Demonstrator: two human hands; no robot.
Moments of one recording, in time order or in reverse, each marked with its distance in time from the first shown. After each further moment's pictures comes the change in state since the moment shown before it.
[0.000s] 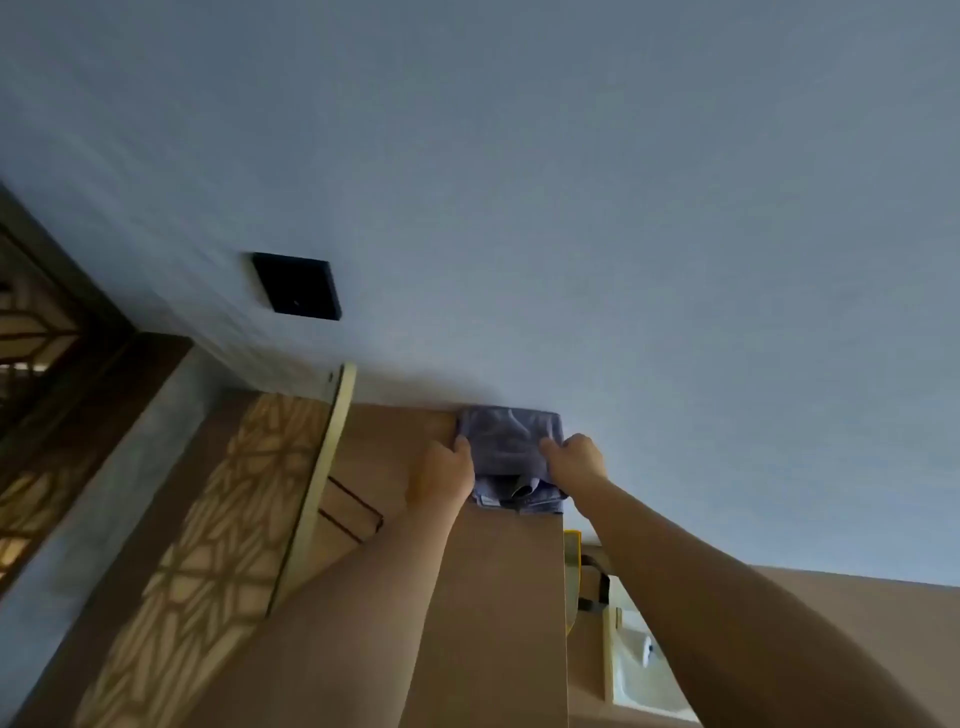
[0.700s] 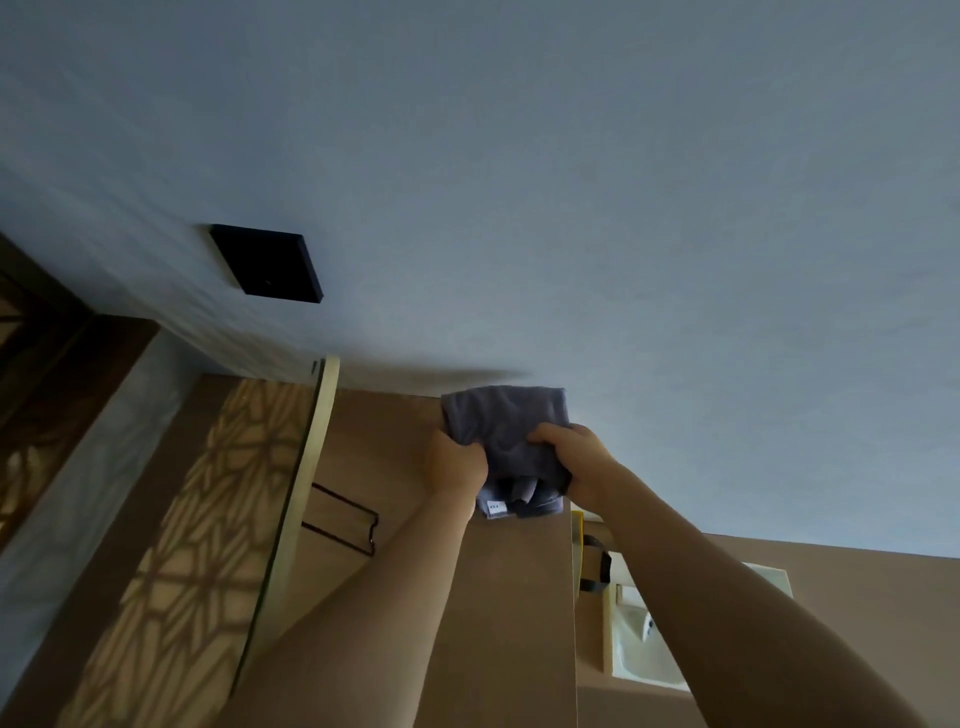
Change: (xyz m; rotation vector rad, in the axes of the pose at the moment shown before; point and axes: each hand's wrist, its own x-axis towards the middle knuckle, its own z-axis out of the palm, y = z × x) left_hand 0.023 0.003 0.029 -0.295 0.009 -0.079; right_hand 0.011 -0.006 0.007 0.639 -0.267 0.174
